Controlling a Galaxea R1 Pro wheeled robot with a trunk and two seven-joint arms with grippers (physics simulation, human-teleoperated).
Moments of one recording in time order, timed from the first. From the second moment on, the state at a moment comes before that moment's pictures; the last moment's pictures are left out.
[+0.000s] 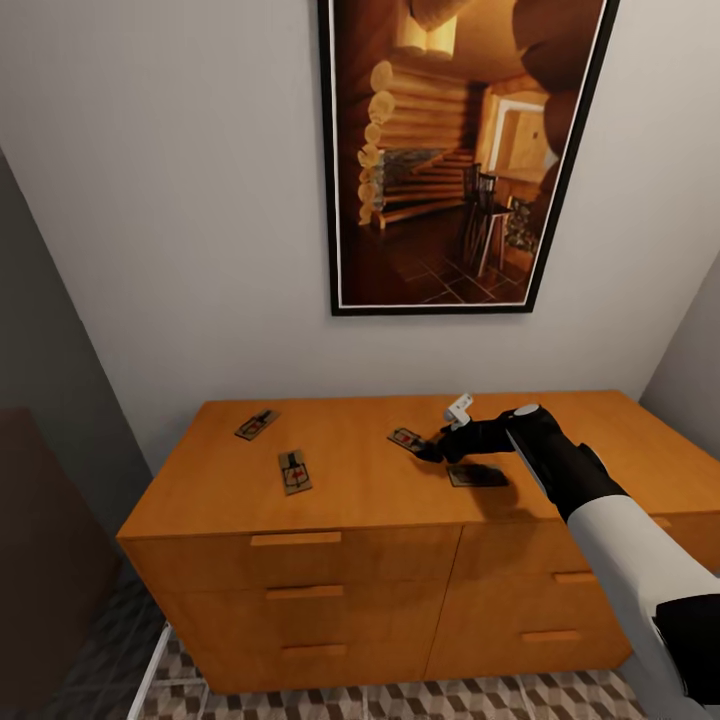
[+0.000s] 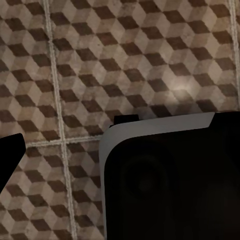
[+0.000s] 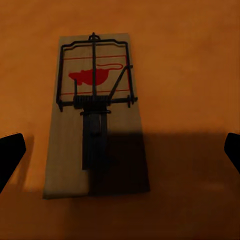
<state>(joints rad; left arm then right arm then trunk) -0.02 0.05 -0.06 -0.02 0.00 -0.51 0.00 -0.99 -0.18 0.26 -0.81 0.18 0.53 0.89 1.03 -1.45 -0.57</state>
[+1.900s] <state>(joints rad) -0.02 0.05 -0.06 -0.02 0.00 -0.51 0.00 -1.00 -0.17 0.26 -0.79 0.17 0.48 0.84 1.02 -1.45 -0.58</state>
